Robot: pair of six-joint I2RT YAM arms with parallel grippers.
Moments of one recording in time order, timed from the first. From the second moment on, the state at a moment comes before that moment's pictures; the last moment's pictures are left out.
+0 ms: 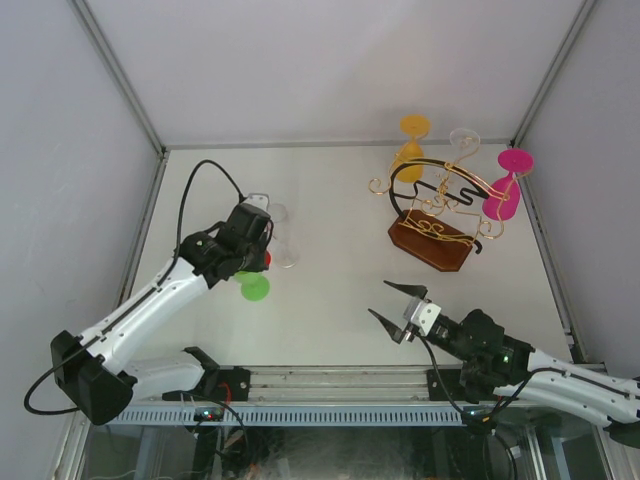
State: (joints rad) left arm -0.64 1.15 1.06 -0.84 -0.33 -0.42; right arm 1.18 0.24 0.21 0.06 0.17 -0.41
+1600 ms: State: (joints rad) left arm -0.63 0.16 0.70 -0.83 -0.41 -0.54; right arm 0.15 0.78 1.20 -0.54 0.11 0.30
